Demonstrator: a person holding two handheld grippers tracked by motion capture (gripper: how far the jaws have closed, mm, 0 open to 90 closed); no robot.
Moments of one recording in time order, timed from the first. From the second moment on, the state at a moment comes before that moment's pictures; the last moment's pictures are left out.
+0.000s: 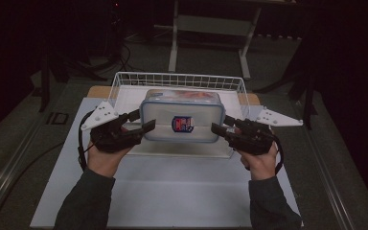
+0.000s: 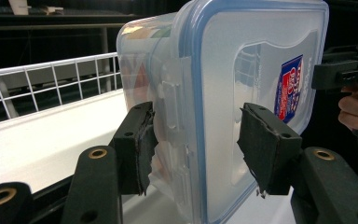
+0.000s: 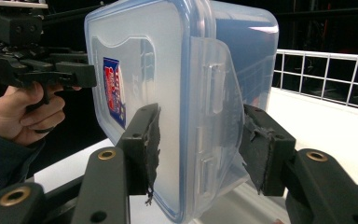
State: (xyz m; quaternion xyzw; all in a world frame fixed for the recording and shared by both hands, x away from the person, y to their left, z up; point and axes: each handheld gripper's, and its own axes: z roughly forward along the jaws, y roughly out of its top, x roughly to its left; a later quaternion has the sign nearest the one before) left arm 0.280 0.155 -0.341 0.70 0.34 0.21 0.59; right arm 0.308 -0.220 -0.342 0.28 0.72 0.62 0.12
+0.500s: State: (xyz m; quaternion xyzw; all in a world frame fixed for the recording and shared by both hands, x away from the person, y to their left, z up) left arm 0.298 0.156 -0.342 0.69 0.35 0.20 0.59; right arm 0.331 -0.215 -0.347 0.30 0.71 0.63 0.10
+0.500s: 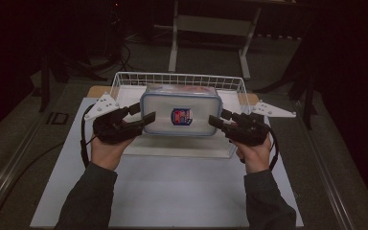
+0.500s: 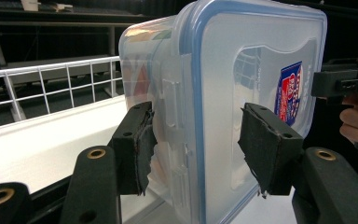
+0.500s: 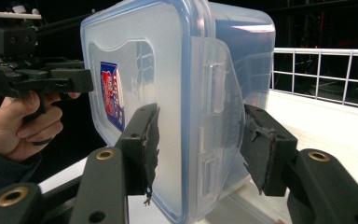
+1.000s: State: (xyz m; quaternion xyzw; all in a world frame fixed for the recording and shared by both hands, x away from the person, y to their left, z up) left arm 0.309 0.153 -0.337 0.70 0.37 0.21 0.58; right arm 0.339 -0.213 -0.344 0.32 0.70 0.63 0.08
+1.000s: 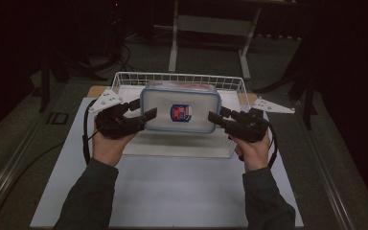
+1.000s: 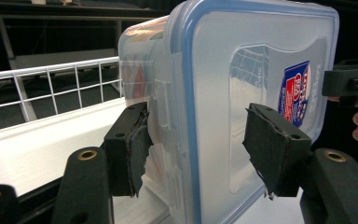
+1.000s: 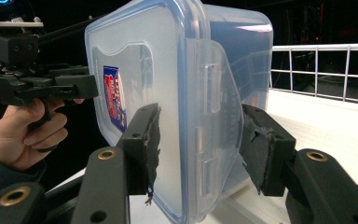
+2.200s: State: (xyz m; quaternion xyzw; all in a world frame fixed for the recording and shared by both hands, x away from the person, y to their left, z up) left arm 0.321 0.144 -0.339 0.70 0.40 0.22 0.55; right arm 0.368 -0.204 -0.334 0.41 0.67 0.62 0.04
